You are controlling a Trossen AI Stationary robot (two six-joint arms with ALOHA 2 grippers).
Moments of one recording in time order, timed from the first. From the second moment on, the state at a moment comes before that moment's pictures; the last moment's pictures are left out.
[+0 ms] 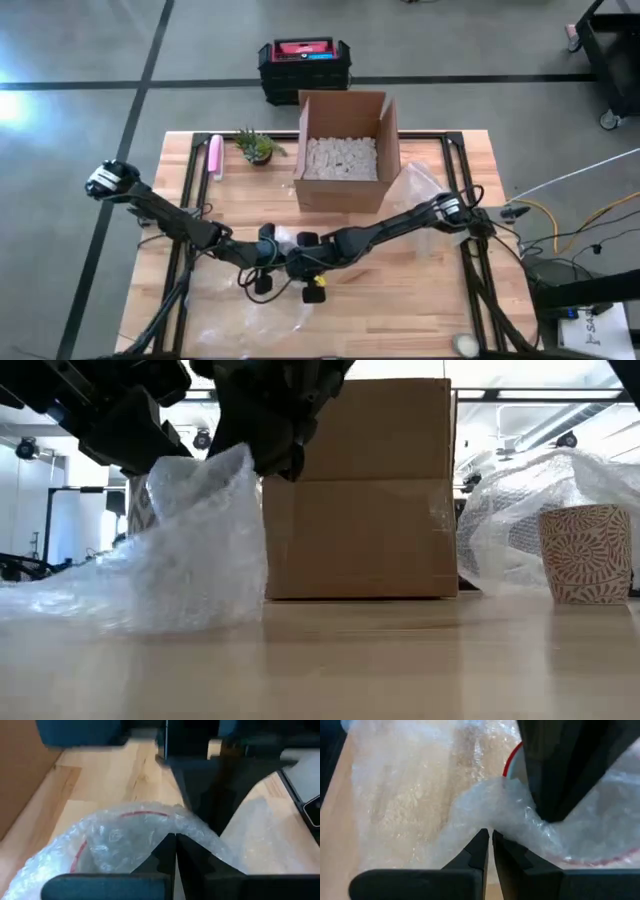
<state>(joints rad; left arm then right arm) -0.47 1.31 0.57 0.15 -0.33 -0.40 0.26 2.26 1.86 -0.56 0.00 0.14</state>
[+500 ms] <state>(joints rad) -0.47 1.33 0.57 0.15 -0.33 -0.40 0.22 2.26 1.90 -0.58 0.04 0.10</state>
